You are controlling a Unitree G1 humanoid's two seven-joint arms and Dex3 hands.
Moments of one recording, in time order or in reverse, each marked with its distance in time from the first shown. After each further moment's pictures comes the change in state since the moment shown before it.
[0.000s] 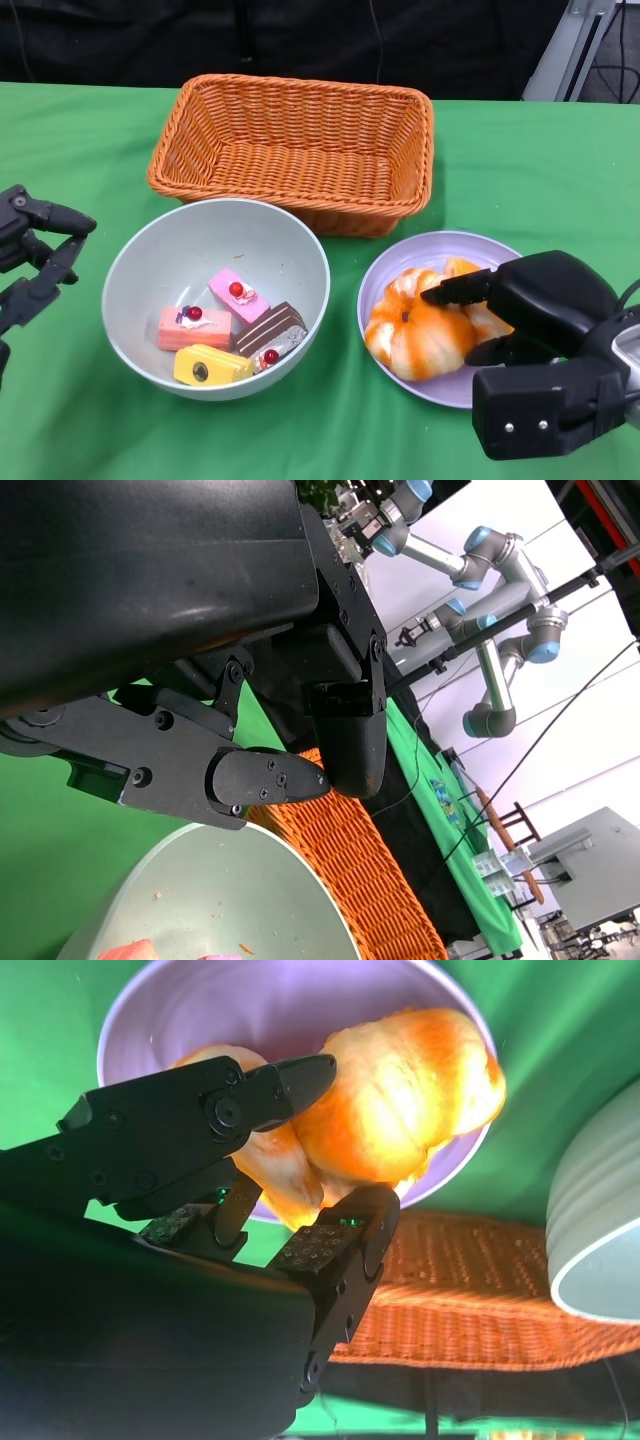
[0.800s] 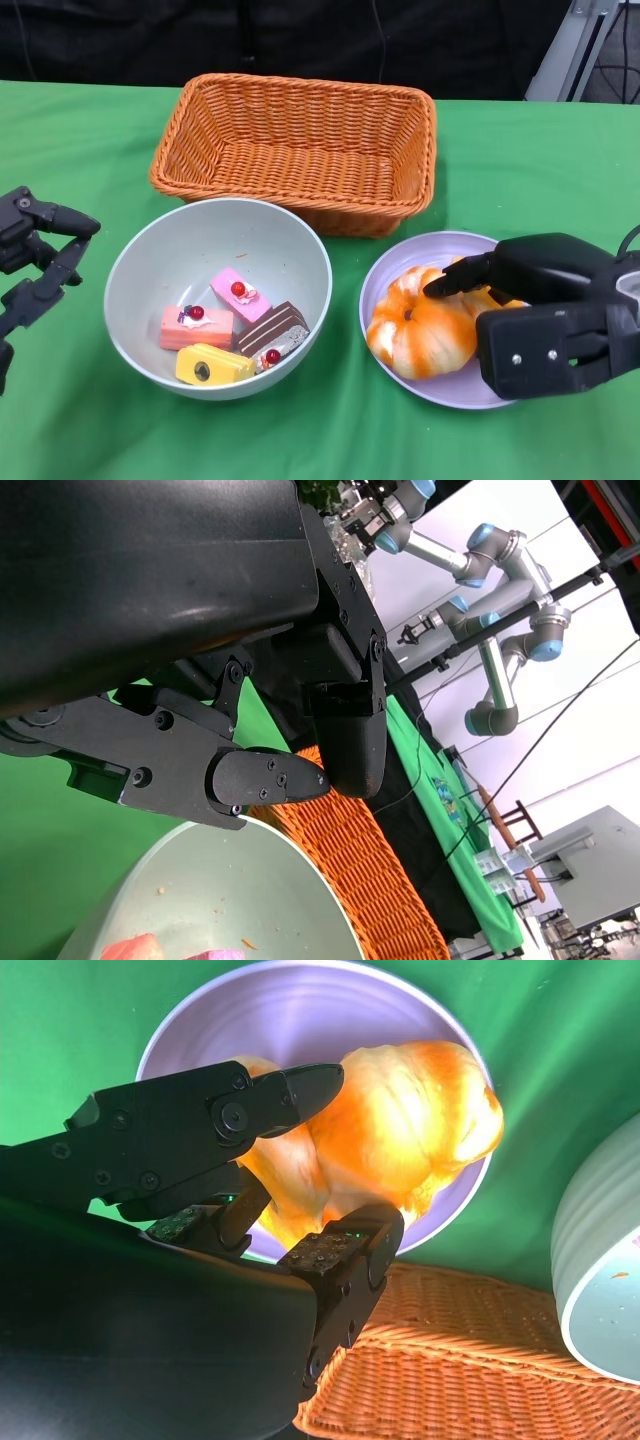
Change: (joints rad) left arm 0.000 -0.003 -0.007 0.002 -0.001 0.000 -0.001; right arm -0.111 -0.019 -0.034 -0.049 0.105 0.120 0.374
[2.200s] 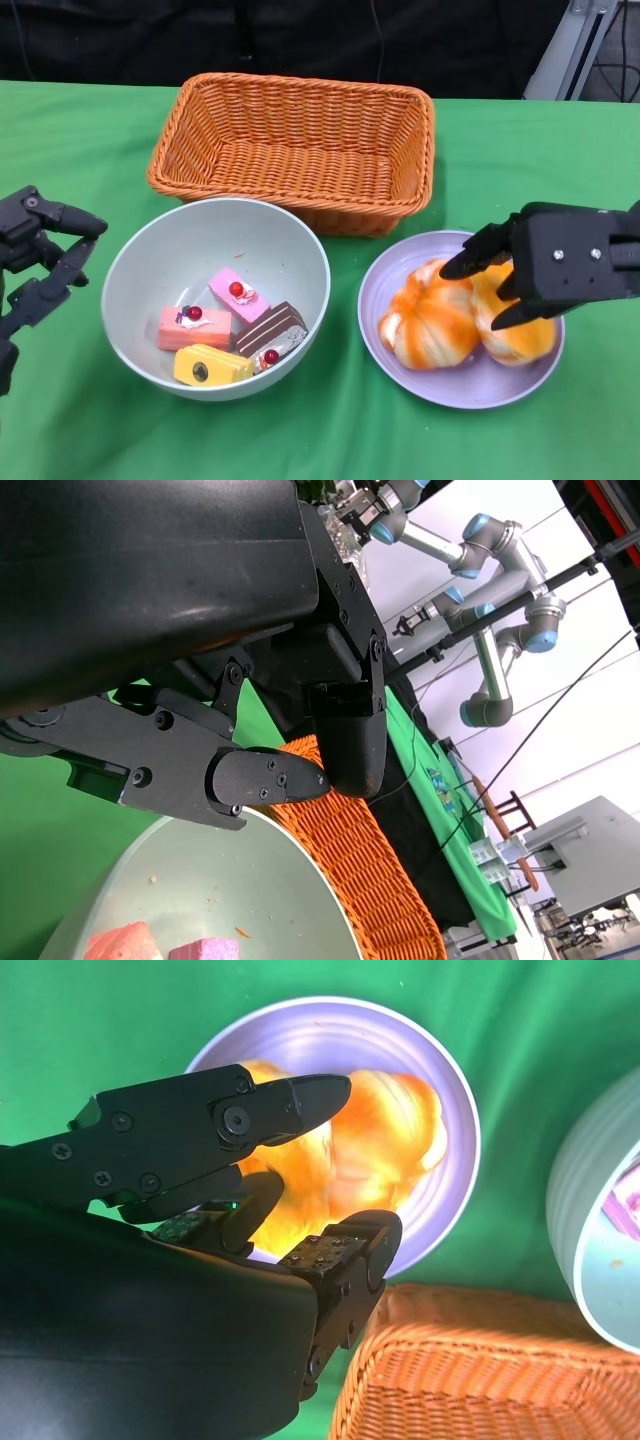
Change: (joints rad) left arm 0.000 -0.003 -0.014 -0.008 -0.005 0.001 -0.004; right arm -0.118 -0.056 -0.045 0.007 0.219 0.153 0.247
